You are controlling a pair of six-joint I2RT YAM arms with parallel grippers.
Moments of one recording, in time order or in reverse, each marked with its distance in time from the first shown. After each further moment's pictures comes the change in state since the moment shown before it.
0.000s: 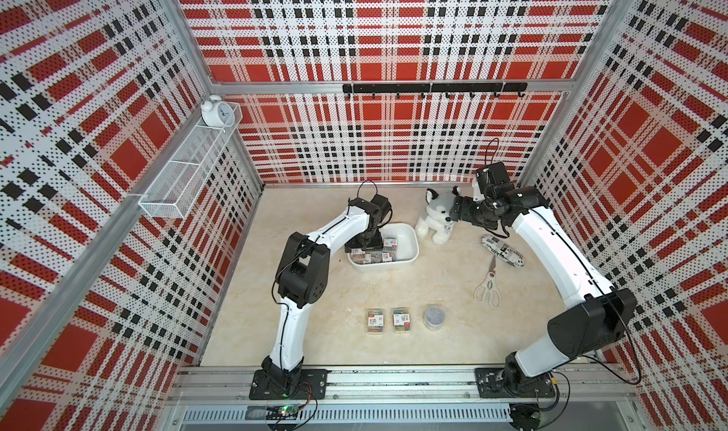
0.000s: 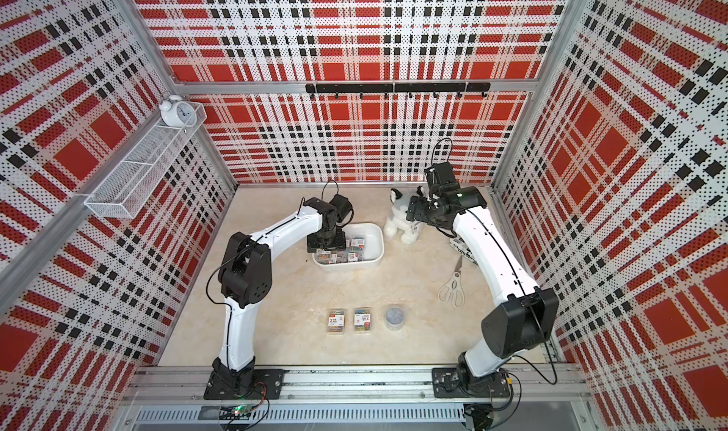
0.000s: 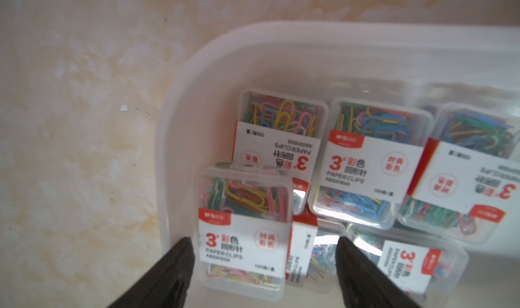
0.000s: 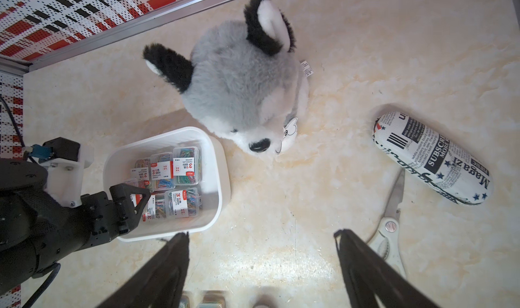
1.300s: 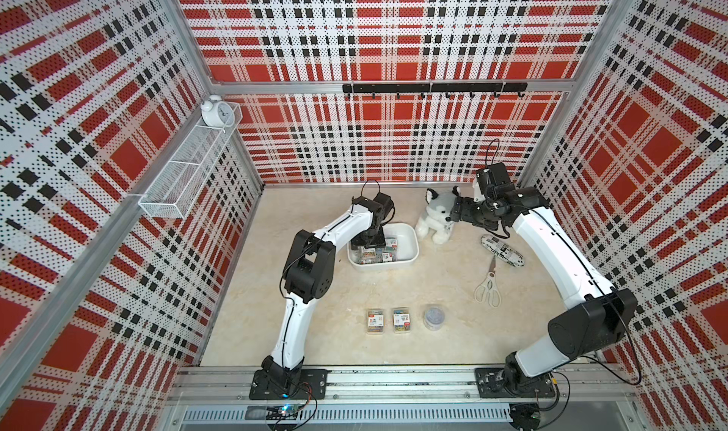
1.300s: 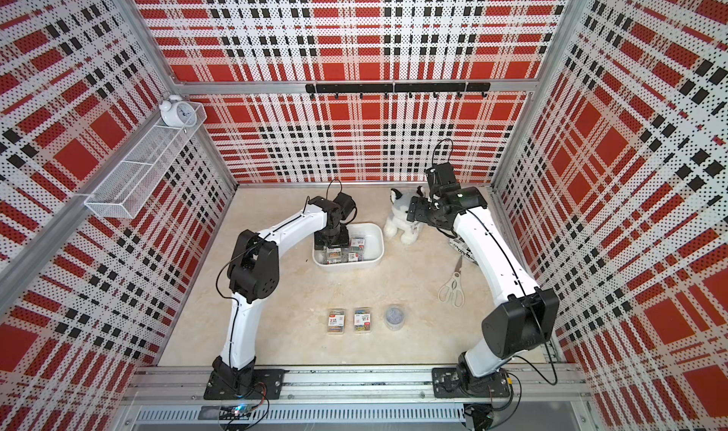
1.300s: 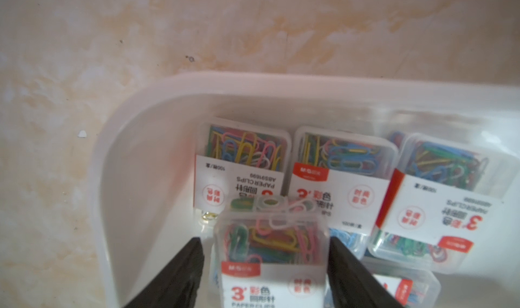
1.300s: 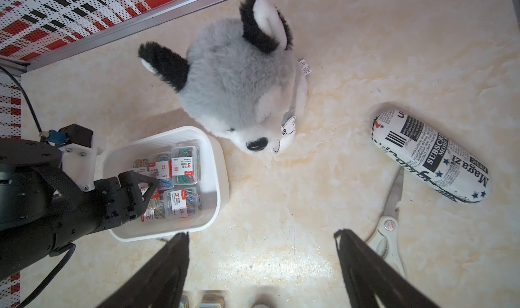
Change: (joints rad) left arm 0.002 0.080 0.089 0.018 0.036 0.021; right arm -0.004 -0.004 -0.006 0.002 -0.001 0.000
